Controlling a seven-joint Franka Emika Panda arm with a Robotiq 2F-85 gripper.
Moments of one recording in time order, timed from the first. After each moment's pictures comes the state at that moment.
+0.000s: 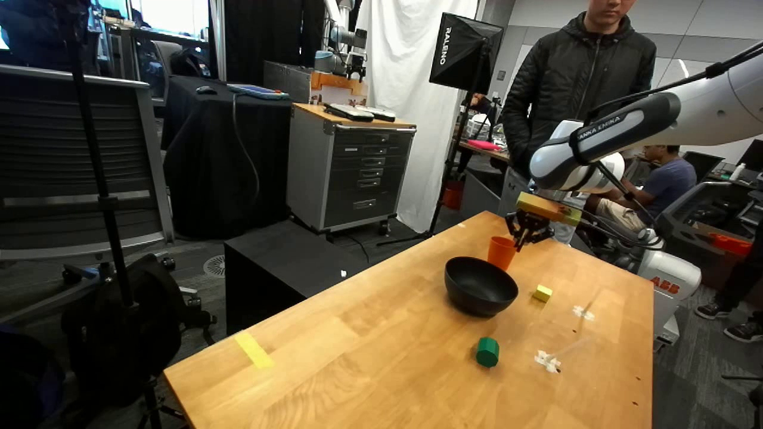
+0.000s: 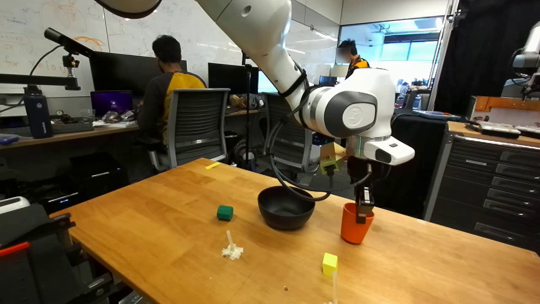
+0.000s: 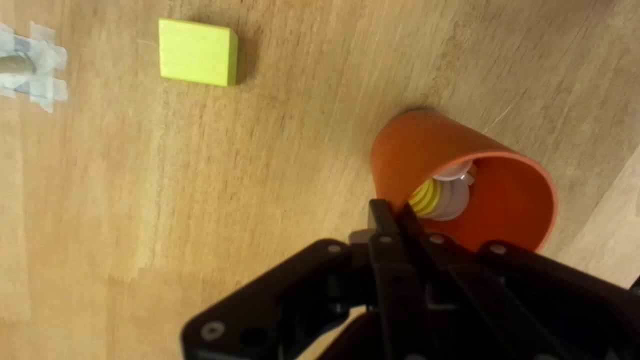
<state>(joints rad) -0.21 1.00 -0.24 -1.32 0.20 2.40 0.61</state>
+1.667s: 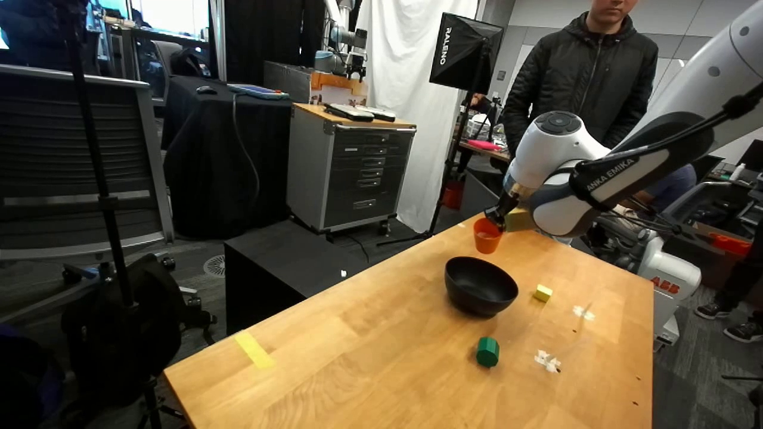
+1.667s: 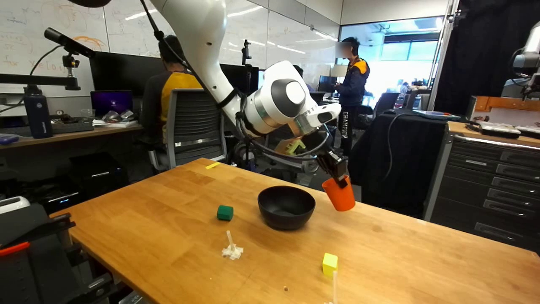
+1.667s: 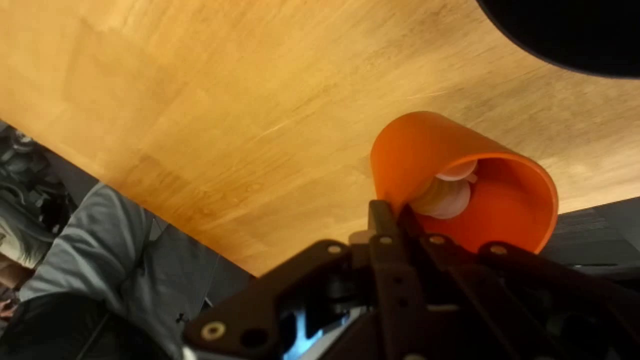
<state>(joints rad) 0.30 0.89 -0.61 -1.71 -0.23 2.88 0.71</state>
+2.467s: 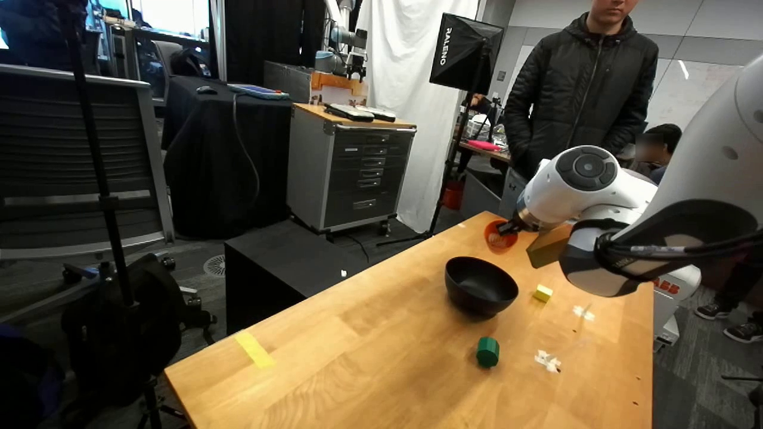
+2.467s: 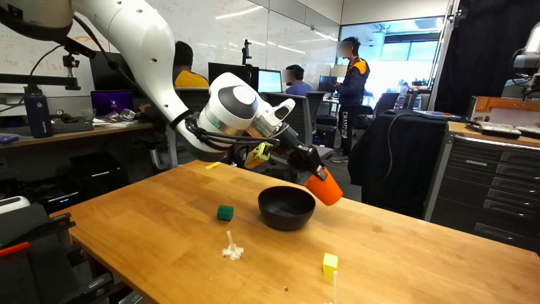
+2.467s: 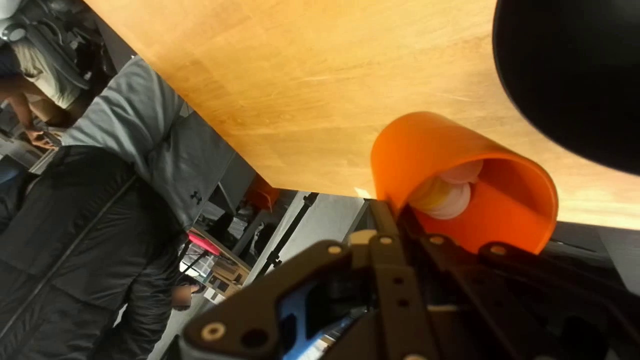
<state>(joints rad) 0.84 1.10 -1.04 -2.07 -0.10 3.18 0.70</state>
